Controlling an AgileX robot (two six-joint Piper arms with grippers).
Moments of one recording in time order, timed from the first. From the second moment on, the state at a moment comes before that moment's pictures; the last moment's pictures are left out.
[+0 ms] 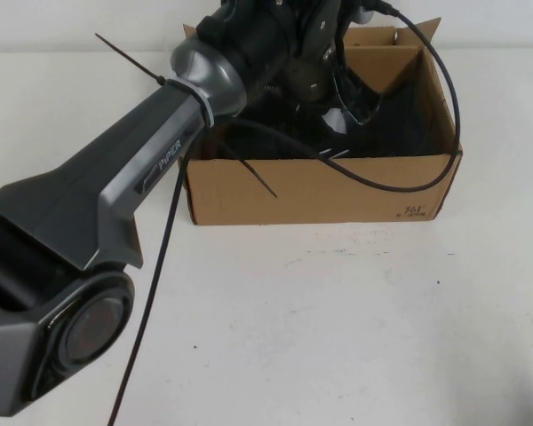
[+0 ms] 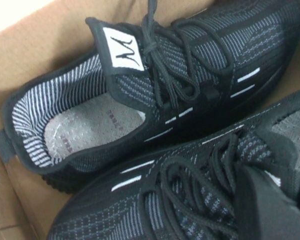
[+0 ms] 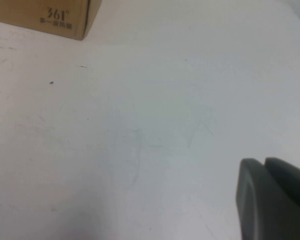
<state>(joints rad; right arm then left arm) -0.03 -0.01 0.03 0.09 0.40 -0.24 -0.70 2.29 -2.40 0.22 1.08 -0.16</state>
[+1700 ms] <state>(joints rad) -0.03 -0.01 0.03 0.09 0.40 -0.24 -0.70 2.09 -2.40 0.15 1.14 0.05</state>
